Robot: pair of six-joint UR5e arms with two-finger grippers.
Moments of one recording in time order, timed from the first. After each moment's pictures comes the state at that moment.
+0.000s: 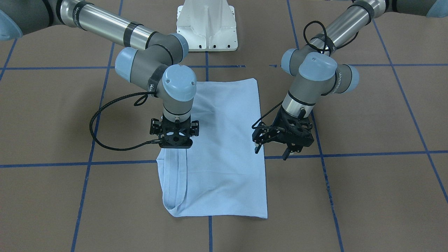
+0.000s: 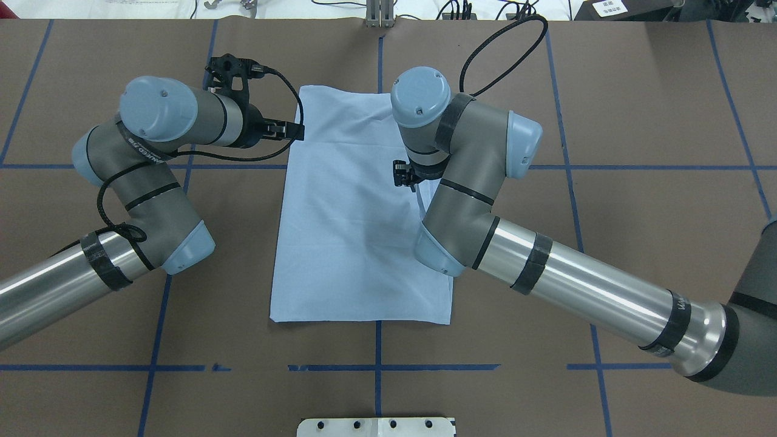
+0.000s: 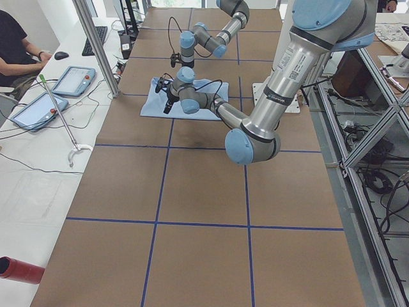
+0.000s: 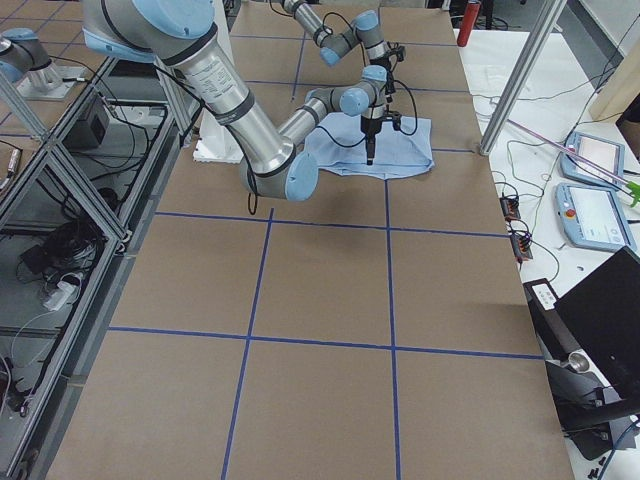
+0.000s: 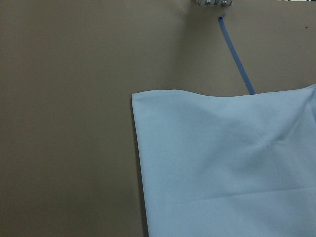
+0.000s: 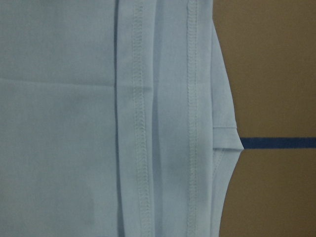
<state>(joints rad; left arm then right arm) -0.73 -2.14 -1.44 -2.27 -1.77 -1.00 0.62 -0.70 1.31 -1.66 1.85 1.05</state>
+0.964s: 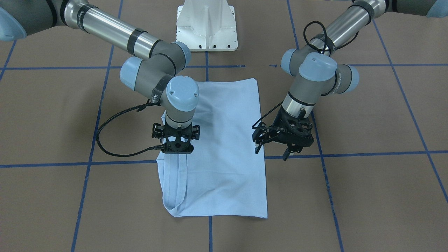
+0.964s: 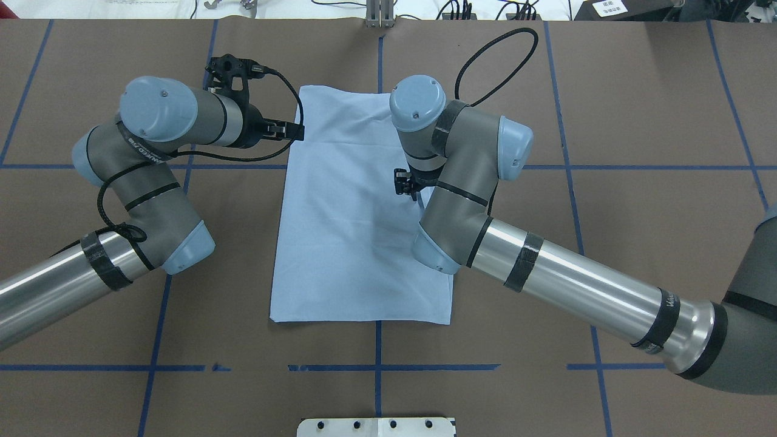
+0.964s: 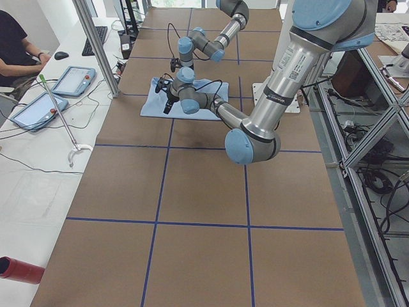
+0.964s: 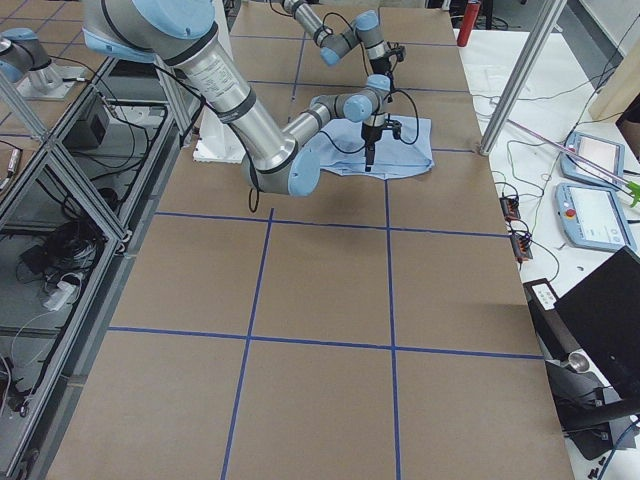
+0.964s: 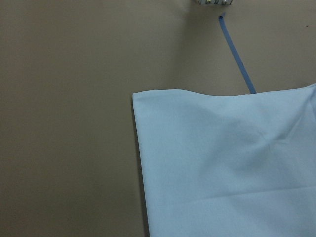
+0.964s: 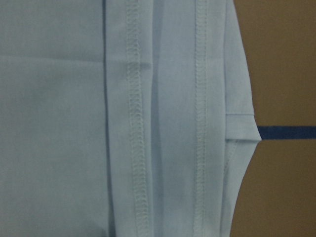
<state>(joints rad) -0.73 -2.14 -1.44 -2.27 -1.77 -1.00 0.61 -0.69 1.23 -1.64 1.90 1.03</state>
